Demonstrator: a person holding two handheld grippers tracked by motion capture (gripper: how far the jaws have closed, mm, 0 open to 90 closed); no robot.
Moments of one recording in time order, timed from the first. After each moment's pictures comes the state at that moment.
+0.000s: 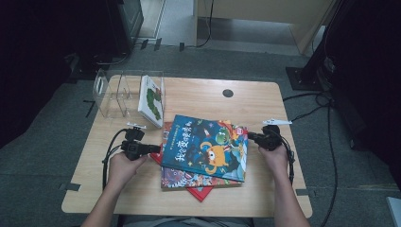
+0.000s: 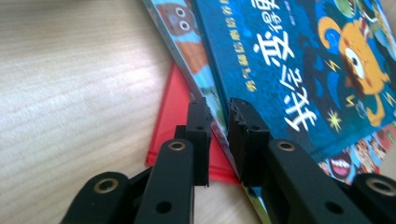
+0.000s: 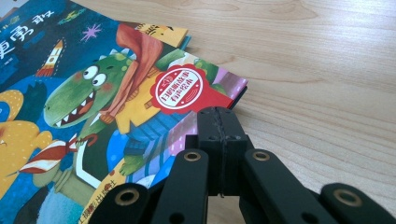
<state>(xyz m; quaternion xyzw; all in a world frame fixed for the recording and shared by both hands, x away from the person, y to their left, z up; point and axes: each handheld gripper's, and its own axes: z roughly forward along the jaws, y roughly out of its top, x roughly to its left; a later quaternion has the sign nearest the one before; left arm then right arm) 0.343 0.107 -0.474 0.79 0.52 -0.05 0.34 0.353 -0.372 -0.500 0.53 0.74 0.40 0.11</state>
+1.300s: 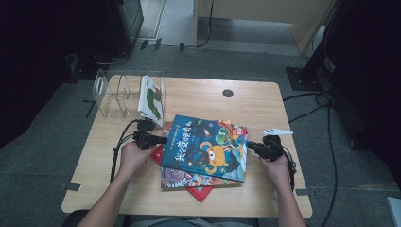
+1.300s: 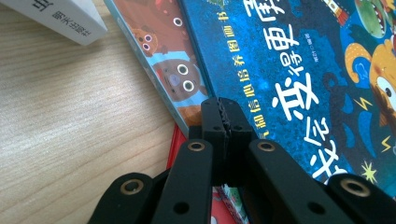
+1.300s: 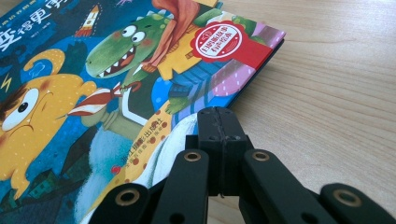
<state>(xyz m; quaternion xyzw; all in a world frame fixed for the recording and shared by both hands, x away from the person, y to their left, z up) 0.379 0.080 -0.482 0.80 0.50 -0.05 0.32 0.318 -0.367 -0.503 0.52 0.75 0.40 0.10</state>
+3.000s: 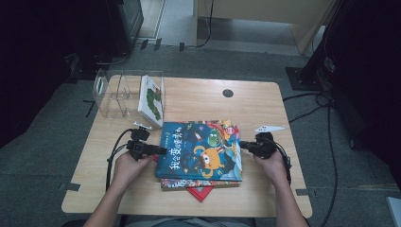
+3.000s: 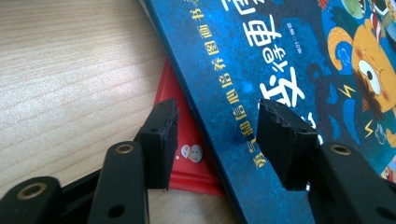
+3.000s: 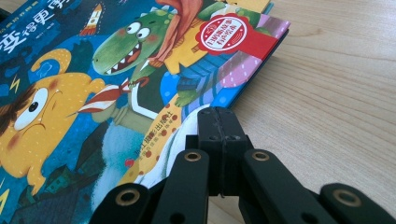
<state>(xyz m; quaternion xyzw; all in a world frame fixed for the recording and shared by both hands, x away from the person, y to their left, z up) 0.349 0.095 -0.484 0.80 0.51 -0.07 0.32 0.330 -0.349 -0.500 0.48 0.78 0.40 0.07</state>
